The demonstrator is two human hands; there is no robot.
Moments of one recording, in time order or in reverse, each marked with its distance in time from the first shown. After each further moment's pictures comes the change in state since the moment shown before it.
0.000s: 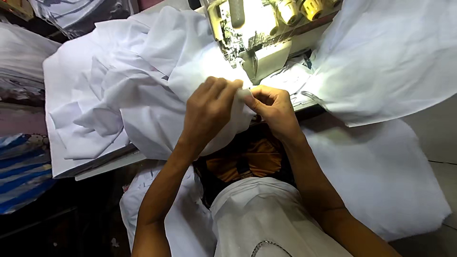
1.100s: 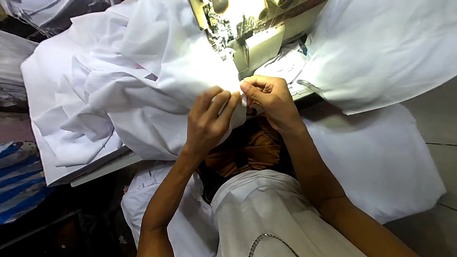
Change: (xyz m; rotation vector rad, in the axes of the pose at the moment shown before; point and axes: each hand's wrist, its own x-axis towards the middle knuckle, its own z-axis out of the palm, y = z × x) left_hand -0.034 0.010 0.021 -0.023 0.050 0.097; right_hand 0.010 0.001 -0.003 0.123 0.038 0.086
